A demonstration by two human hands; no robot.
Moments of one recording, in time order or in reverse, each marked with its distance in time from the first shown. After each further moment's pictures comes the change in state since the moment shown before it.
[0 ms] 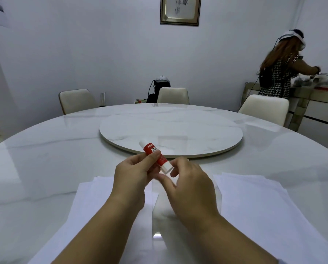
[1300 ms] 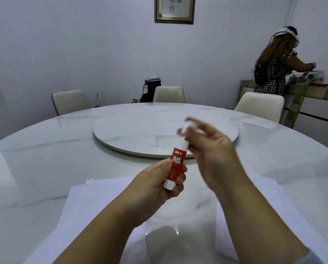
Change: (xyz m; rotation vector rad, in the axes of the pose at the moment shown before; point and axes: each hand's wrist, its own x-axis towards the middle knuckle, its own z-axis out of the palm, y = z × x) left_hand -0.016 -0.012 0.012 0.078 -0.629 -0.204; right_hand 0.059 0.021 -0.050 1.425 -0.047 0.394
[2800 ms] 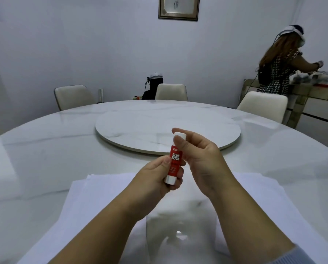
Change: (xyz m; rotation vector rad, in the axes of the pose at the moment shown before) left_hand 0.008 -0.005 -0.005 0.099 0.107 0.086; right_hand -0.009 0.020 0.005 -0.230 -0.081 0.129
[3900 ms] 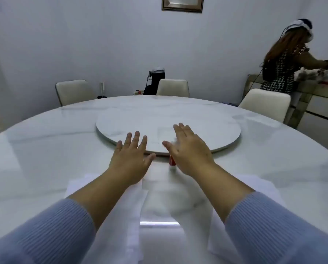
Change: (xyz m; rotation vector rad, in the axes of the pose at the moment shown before) left_hand 0.059 0.006 -0.065 1.777 0.282 -0.072; right_hand 0.062 0.023 -0.013 -1.454 -0.076 -0.130
